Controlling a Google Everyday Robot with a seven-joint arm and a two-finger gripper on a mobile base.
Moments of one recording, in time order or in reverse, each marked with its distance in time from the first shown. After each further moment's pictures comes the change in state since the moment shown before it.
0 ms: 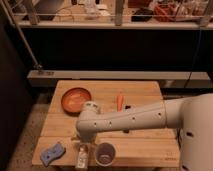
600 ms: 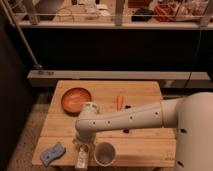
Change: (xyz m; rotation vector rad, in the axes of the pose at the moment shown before) arm -0.004 0.000 0.011 -0.010 -0.037 0.010
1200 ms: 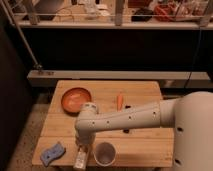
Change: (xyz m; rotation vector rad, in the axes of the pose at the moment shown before) arm -0.005 0.001 0.006 -0.004 -0.018 0.011
